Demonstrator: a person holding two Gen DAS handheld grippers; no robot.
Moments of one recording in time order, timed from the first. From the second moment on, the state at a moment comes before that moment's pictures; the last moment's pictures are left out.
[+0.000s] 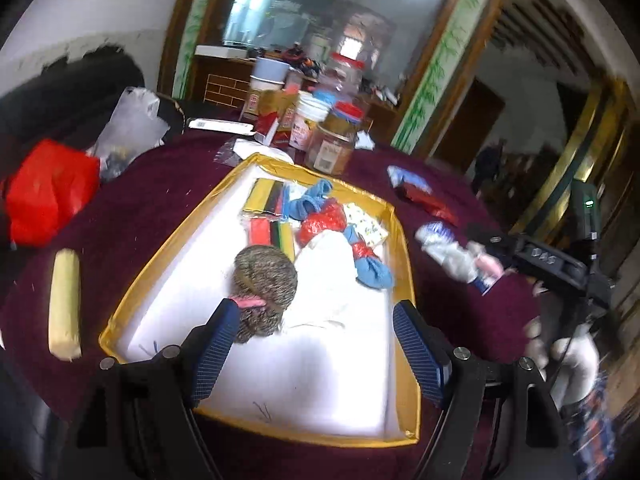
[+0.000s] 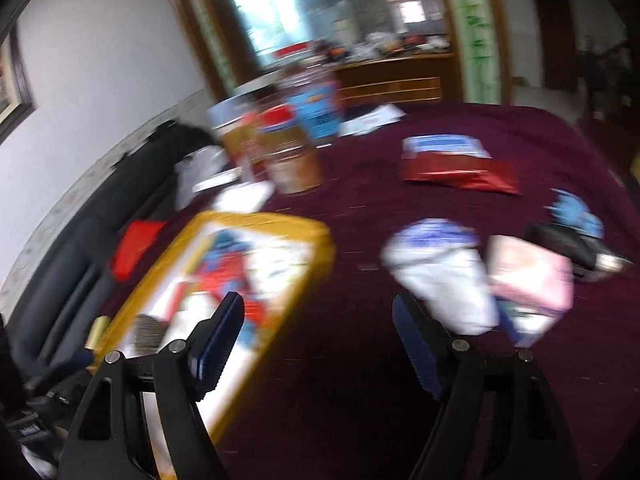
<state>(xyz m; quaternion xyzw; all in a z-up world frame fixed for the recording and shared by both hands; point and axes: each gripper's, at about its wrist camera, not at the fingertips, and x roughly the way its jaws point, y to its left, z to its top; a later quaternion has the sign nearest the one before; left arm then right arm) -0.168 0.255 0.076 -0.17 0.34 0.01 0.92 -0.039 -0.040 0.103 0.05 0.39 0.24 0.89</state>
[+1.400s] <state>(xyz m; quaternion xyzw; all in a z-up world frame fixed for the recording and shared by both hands) -0.036 0.061 0.102 -0.07 0.36 -0.16 0.92 0.040 -0.250 0.026 0.40 0.38 0.28 0.78</state>
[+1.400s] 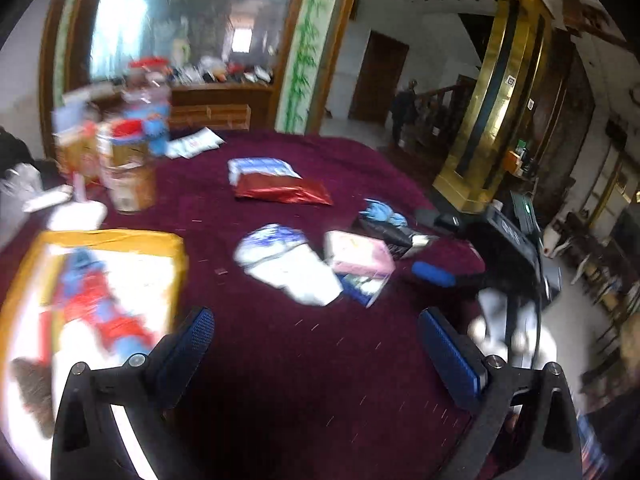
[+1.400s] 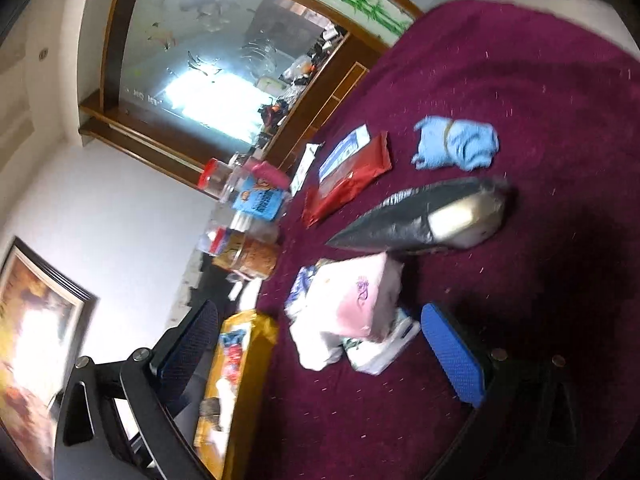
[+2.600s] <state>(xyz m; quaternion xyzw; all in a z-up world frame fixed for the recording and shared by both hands) 0.020 0.037 0.061 -0.06 0.47 -0.13 0.87 0.041 -0.300 -0.001 0.56 0.35 0.30 0.69</state>
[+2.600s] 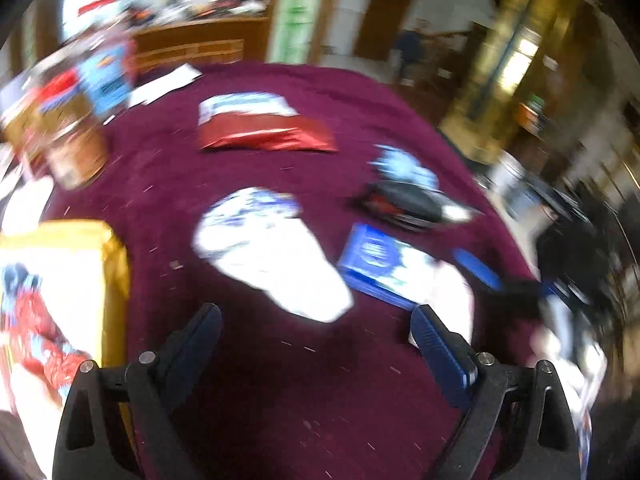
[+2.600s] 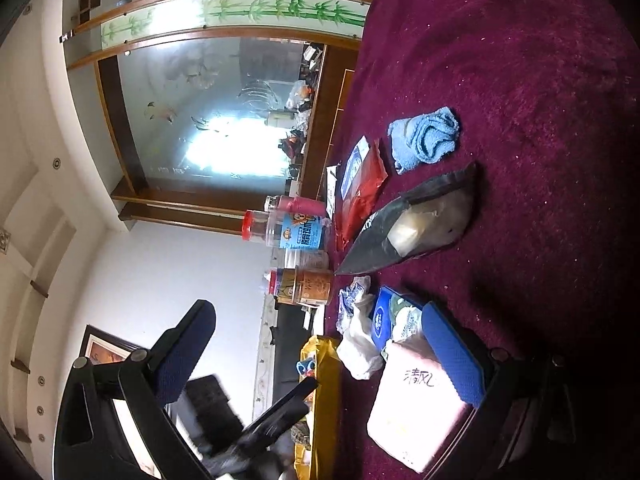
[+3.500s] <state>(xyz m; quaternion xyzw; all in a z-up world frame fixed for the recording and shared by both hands) -0.010 0.010 0.054 0.01 0.43 -0.15 0.89 0.043 -0.285 0.006 0.52 0.37 0.30 0.71</state>
